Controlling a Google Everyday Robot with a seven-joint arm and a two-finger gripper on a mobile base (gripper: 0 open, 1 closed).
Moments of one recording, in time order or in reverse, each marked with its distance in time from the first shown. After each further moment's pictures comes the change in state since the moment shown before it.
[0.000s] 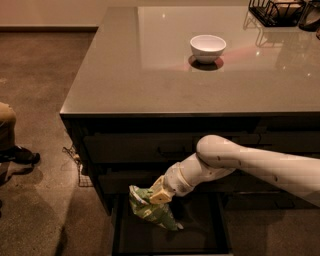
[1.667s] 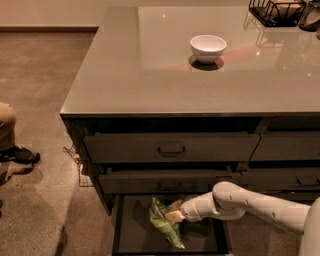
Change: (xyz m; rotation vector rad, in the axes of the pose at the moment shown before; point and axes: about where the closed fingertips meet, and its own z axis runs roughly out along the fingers) arm 0.171 -0.083 0.078 0.172 -0.174 0.271
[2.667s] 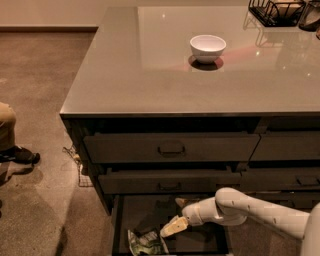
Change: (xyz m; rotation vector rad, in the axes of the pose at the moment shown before) arm 0.020 -0.006 0.007 -0.002 -0.034 0.047
